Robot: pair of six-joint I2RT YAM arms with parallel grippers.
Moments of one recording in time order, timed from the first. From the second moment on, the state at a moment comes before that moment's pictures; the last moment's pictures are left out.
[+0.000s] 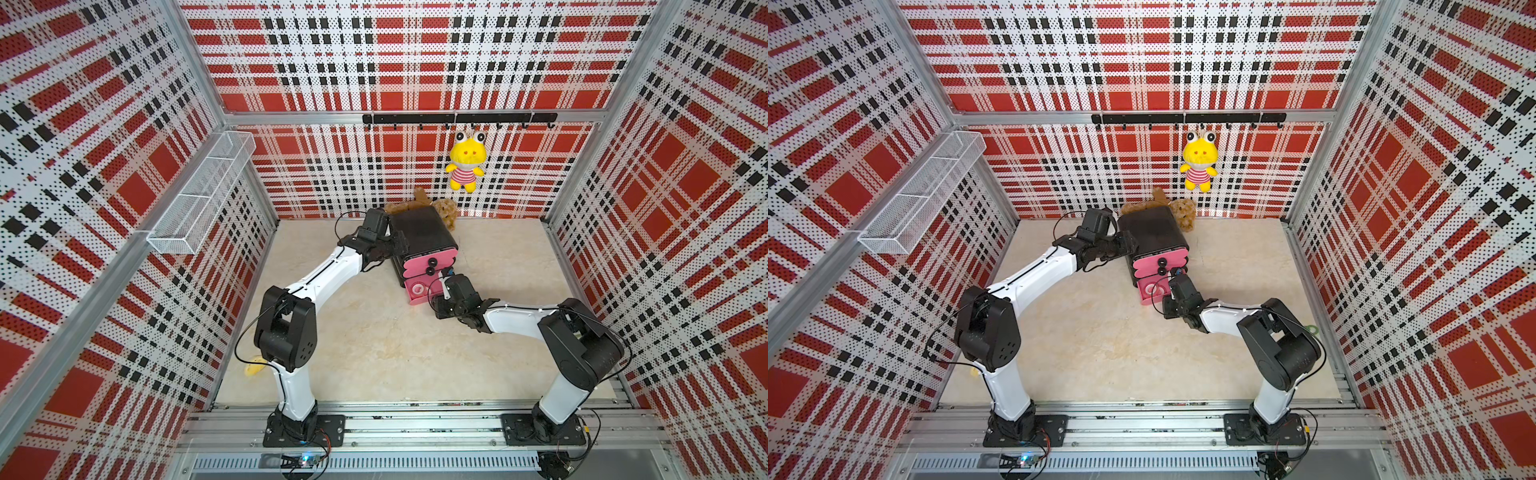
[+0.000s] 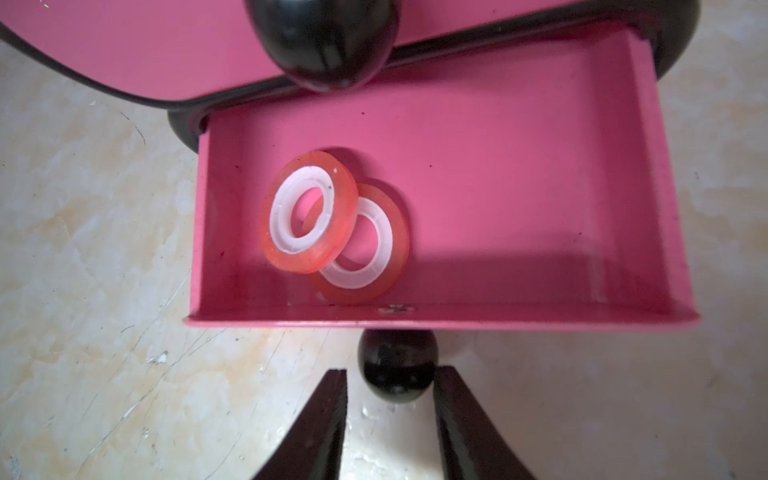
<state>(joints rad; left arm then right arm) -0.44 1.86 1.56 -0.41 0.15 -0.61 0.62 1.73 0.84 0.10 0.04 0.39</state>
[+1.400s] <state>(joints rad) -0.44 1.86 1.56 -0.41 0.14 -0.60 0.62 1.87 0.98 0.17 0.09 0.41</state>
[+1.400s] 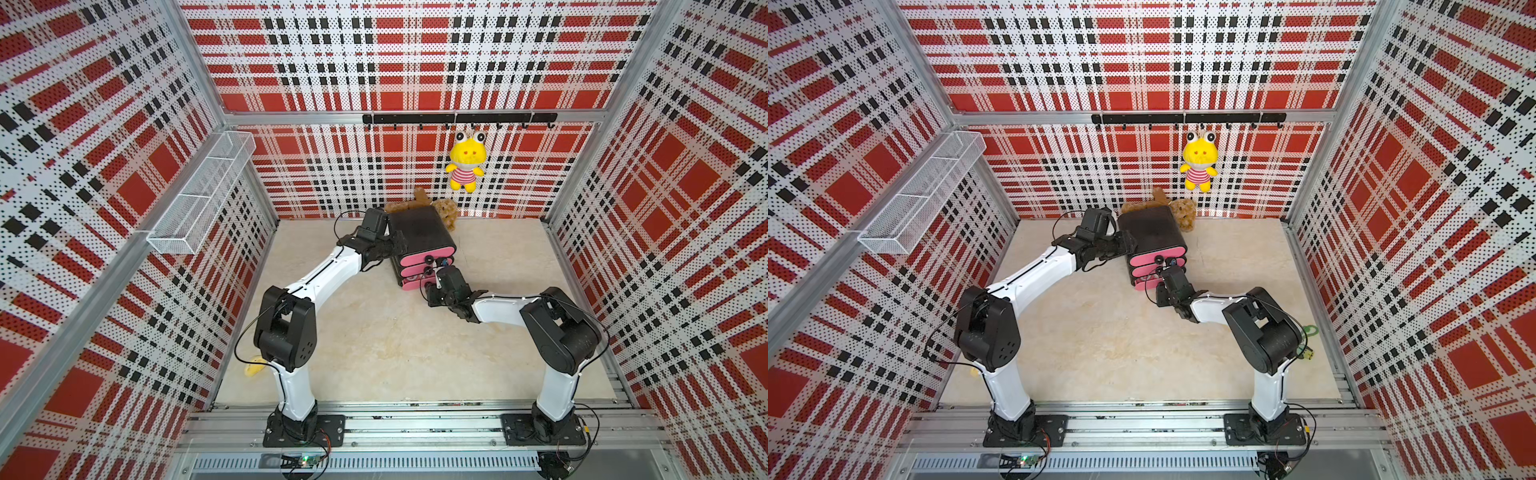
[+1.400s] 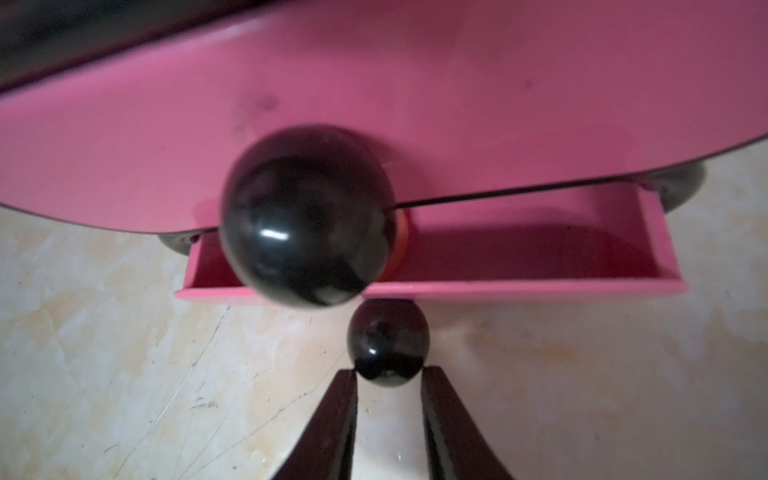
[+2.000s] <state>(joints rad) -0.44 1.86 1.57 -0.42 0.14 -0.60 0.62 1.88 0.88 0.45 0.11 0.38</state>
